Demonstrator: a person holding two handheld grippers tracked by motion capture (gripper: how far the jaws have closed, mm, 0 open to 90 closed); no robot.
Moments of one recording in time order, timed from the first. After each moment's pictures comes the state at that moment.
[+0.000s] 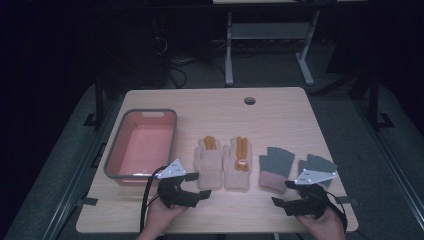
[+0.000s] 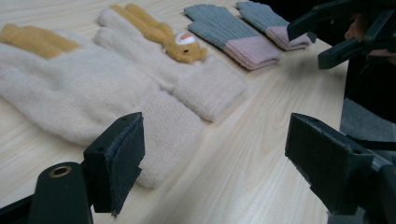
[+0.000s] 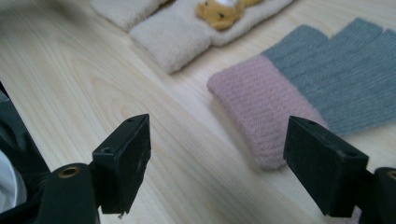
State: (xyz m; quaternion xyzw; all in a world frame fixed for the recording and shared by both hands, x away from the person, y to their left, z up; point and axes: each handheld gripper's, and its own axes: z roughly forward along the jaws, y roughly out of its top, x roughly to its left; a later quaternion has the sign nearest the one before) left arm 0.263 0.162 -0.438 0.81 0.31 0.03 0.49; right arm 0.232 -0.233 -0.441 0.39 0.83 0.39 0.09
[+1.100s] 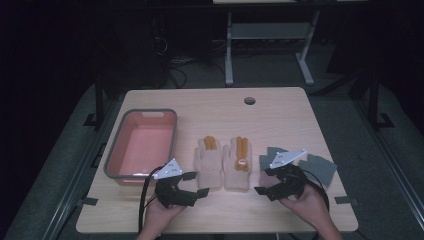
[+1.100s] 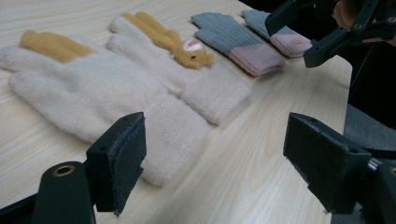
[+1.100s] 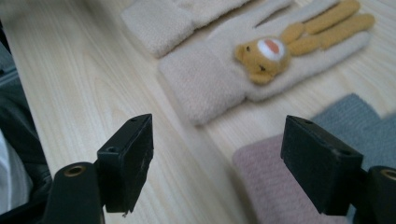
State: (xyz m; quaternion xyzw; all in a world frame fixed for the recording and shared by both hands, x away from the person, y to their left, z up) left arm 0.263 0.168 -0.437 0.80 0.32 0.03 0.51; right arm 0.279 -0.184 -0.414 0.31 0.88 0.35 0.05
